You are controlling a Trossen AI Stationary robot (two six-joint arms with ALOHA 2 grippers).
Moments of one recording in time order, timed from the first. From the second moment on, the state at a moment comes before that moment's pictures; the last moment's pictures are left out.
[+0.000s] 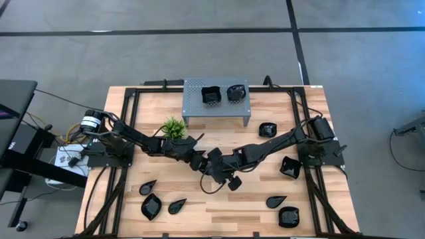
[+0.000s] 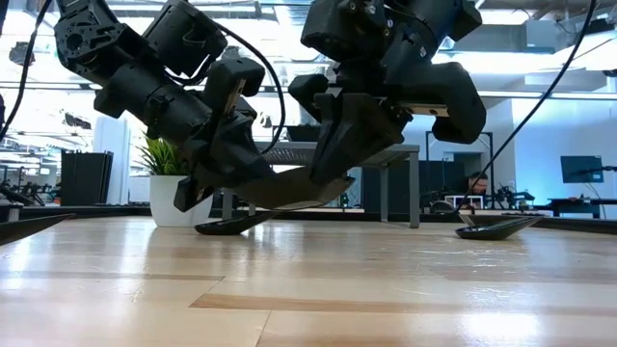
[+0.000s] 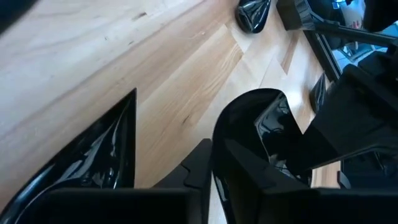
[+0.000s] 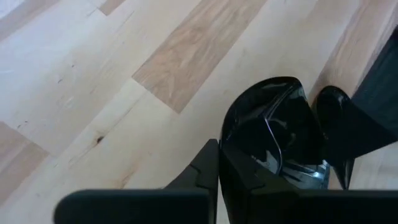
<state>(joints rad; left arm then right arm) -0.14 1.66 0.55 0.55 -0.05 -0.92 0.25 1.89 1.24 -0.30 0.03 -0.47</state>
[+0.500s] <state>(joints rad) -0.14 1.66 0.55 0.58 -0.05 -0.84 0.27 1.72 1.27 -0.61 0.10 -0.30</state>
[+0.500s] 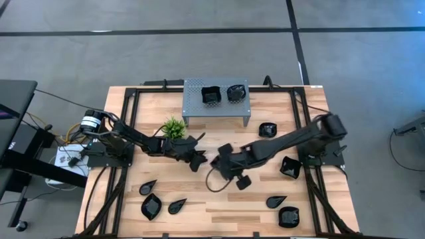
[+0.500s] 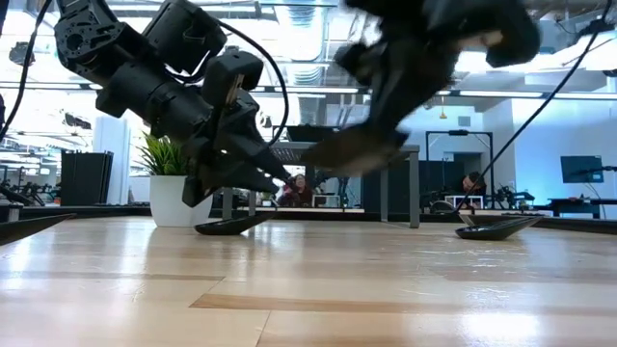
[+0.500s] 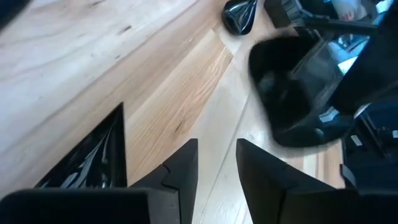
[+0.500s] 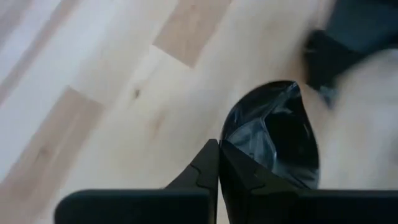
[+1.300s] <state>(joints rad) -0.05 1.66 0.55 0.64 -0.02 -0.76 -0.45 1.23 1.05 -0.60 0.04 -1.47</state>
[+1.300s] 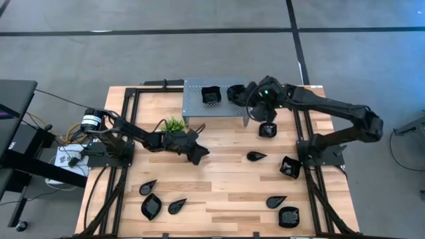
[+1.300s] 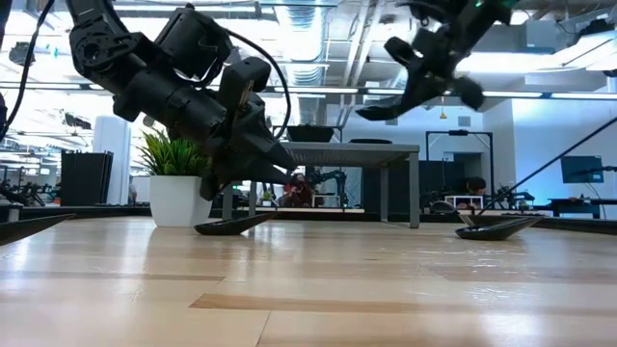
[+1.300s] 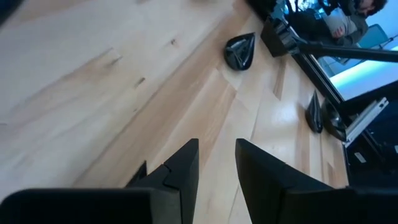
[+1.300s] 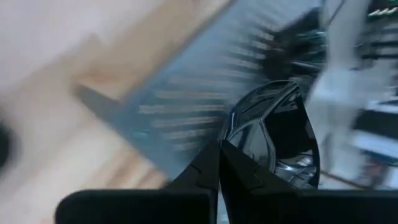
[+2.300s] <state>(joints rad) -0.04 1.66 0.55 0.65 -0.02 -0.76 -0.63 1.36 1.05 -0.51 -0.16 -1.41</state>
